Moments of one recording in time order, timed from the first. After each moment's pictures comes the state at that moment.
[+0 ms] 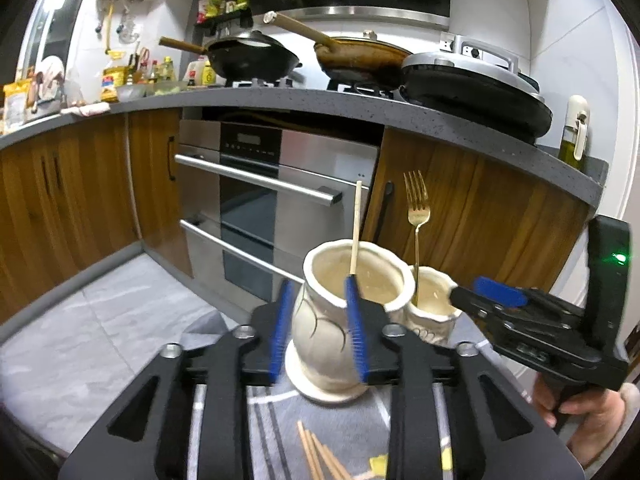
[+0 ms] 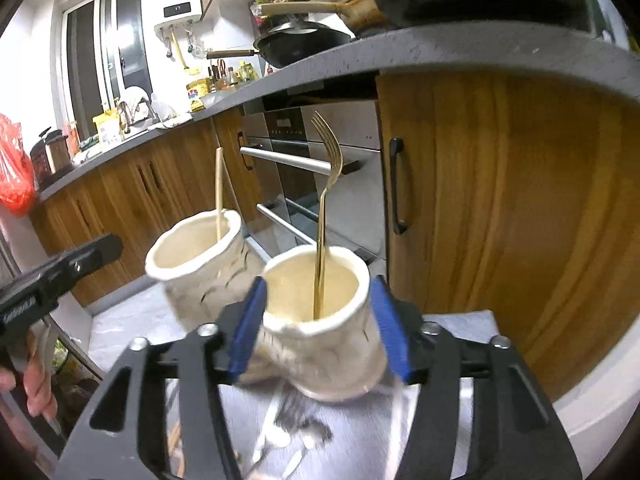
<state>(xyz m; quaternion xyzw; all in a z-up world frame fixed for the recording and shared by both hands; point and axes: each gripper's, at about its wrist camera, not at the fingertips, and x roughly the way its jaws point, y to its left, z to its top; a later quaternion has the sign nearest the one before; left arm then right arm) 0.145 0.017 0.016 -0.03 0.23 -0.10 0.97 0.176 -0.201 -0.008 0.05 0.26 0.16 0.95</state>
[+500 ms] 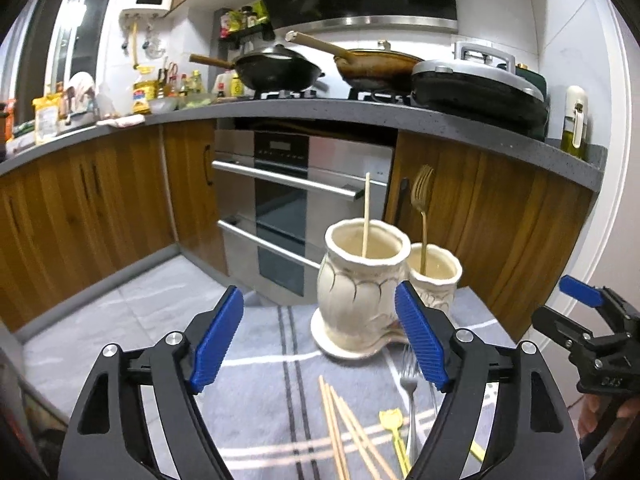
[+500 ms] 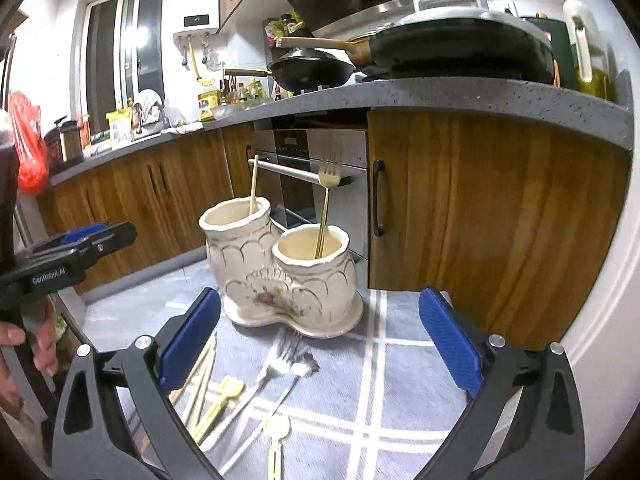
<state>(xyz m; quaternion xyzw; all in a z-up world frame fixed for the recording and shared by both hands) 0.083 0.018 0.022 -0.01 0.23 -0.04 0.97 0.079 -0.221 0.008 0.02 0.22 0.15 0.96</state>
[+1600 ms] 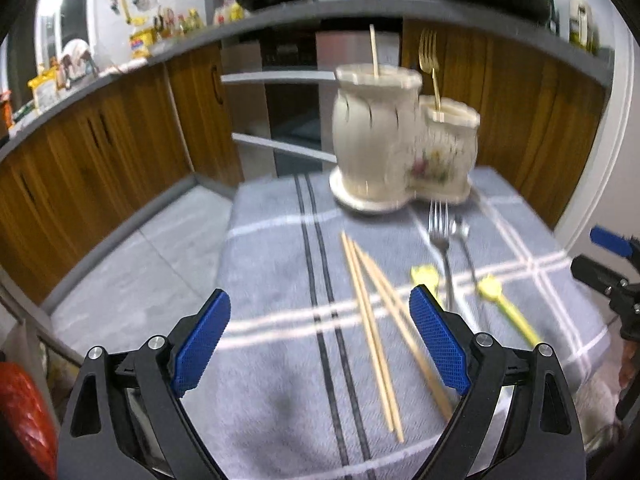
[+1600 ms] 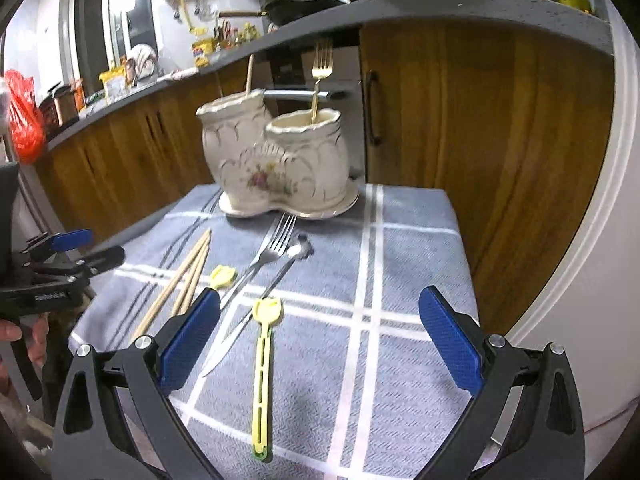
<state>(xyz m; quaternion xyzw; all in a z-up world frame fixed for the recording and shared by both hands) 0.046 0.015 -0.067 0.04 0.37 -0.02 0.93 0.040 -0.233 -0.062 0.01 0.32 0.15 0.93</state>
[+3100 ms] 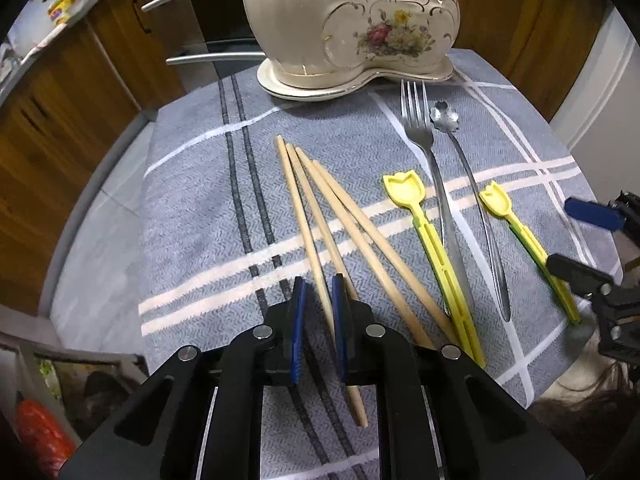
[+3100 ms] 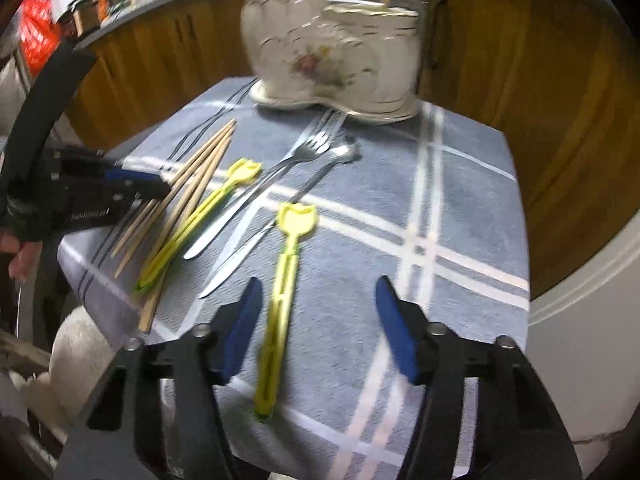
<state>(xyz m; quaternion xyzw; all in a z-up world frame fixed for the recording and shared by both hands) 0.092 -0.010 -0.114 0.10 0.53 -0.09 0.84 0.052 -0.198 -0.103 -0.09 0.45 0.21 0.86</state>
